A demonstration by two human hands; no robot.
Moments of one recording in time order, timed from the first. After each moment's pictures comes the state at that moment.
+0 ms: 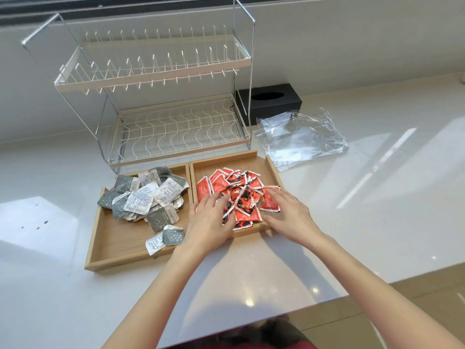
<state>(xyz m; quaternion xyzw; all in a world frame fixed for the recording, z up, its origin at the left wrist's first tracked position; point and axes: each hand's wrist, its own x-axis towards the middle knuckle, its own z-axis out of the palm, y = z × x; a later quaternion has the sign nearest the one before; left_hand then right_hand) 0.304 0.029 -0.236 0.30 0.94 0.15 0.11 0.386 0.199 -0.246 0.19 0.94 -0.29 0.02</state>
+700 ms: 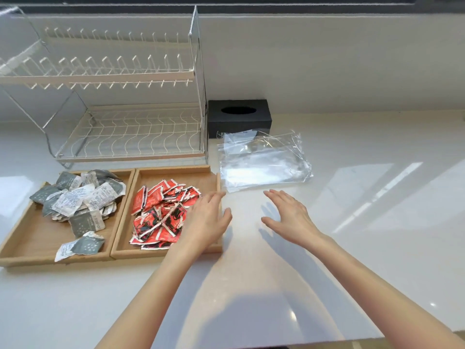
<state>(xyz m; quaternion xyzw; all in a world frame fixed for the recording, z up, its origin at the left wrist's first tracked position) 0.333 0.206 -0.234 0.22 0.94 0.25 0.07 0.397 0.388 -0.240 0.10 0.96 -0.25 0.08</state>
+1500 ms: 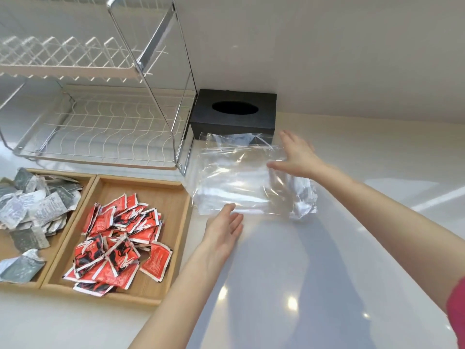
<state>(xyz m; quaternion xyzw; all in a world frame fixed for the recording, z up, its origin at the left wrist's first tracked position) 0.263 0.359 -0.260 -0.39 0.46 0.76 0.26 0.177 0.543 -0.245 0.03 0.98 -0.18 0.12</state>
